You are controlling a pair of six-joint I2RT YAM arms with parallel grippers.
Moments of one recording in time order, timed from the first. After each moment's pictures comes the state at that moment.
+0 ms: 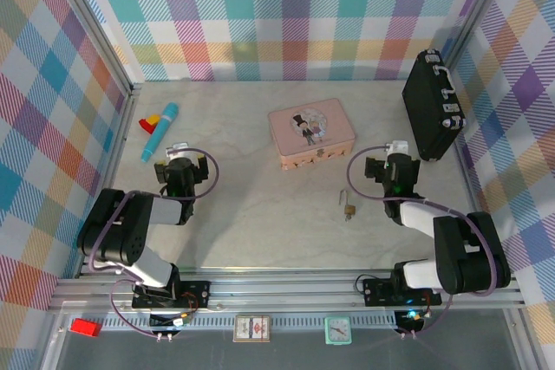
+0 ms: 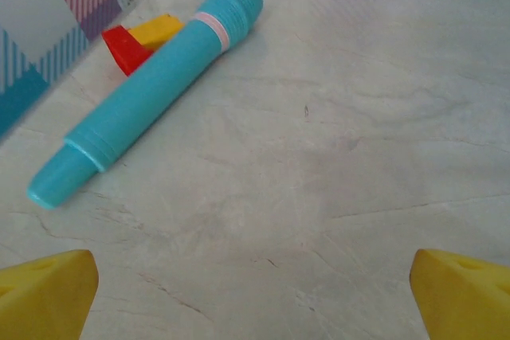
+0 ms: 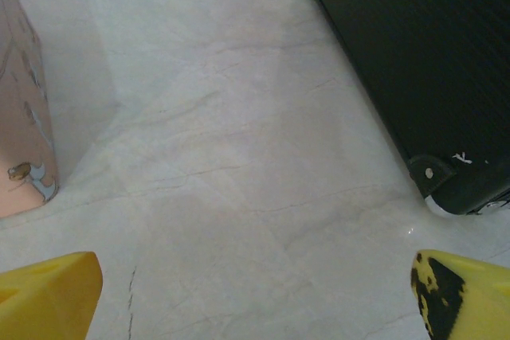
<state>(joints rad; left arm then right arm) -0.14 1.57 0.39 0.76 -0.40 -0.06 0.11 1.34 0.38 0.49 0.27 0.03</state>
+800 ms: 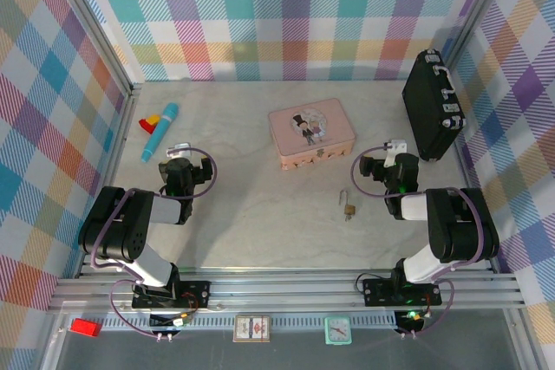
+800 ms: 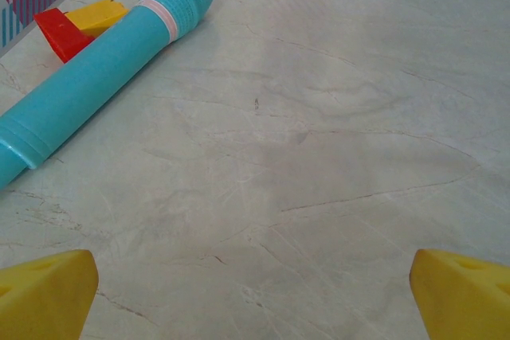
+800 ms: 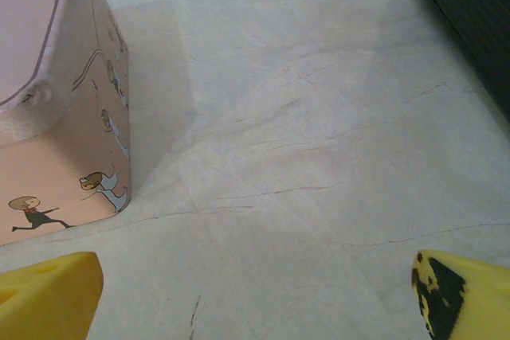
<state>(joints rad) -0.12 1.58 0.39 0.77 -0.29 -0.10 0.02 1.54 0.39 0.72 -0.03 0.05</state>
